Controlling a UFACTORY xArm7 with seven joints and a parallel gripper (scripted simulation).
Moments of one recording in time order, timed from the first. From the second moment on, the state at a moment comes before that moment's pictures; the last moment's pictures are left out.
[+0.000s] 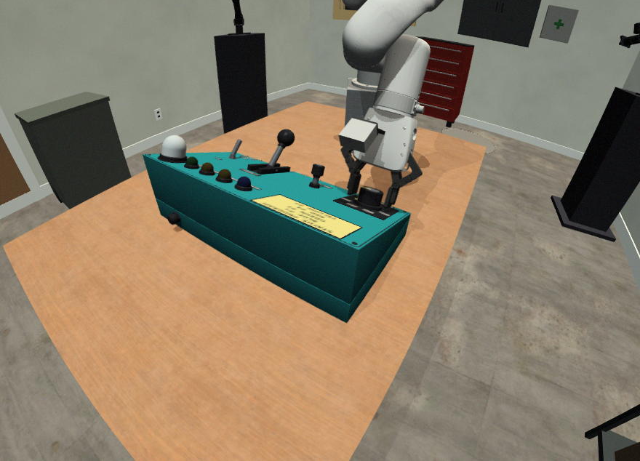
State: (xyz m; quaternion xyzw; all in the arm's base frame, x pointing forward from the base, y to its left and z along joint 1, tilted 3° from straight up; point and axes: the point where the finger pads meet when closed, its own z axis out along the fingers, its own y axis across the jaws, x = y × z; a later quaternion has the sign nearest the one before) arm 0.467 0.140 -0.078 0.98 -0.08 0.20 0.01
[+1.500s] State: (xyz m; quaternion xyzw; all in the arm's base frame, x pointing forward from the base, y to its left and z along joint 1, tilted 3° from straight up) arm 0.467 0.140 -0.077 0.98 -0.08 0.20 0.01
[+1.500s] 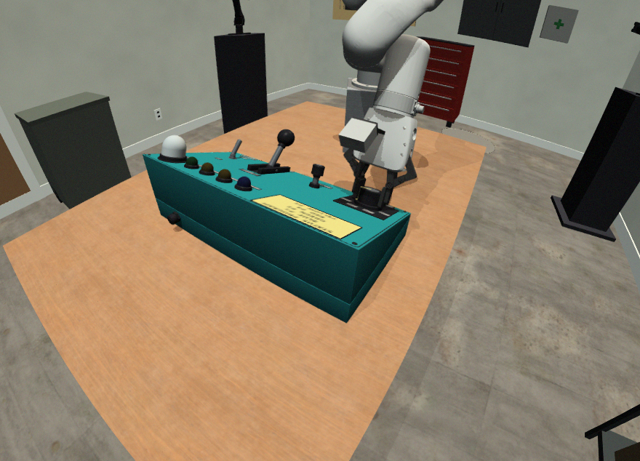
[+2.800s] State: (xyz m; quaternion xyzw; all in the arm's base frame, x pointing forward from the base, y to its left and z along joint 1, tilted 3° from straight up) arm 0.467 0.140 -0.077 0.98 0.04 0.20 0.03
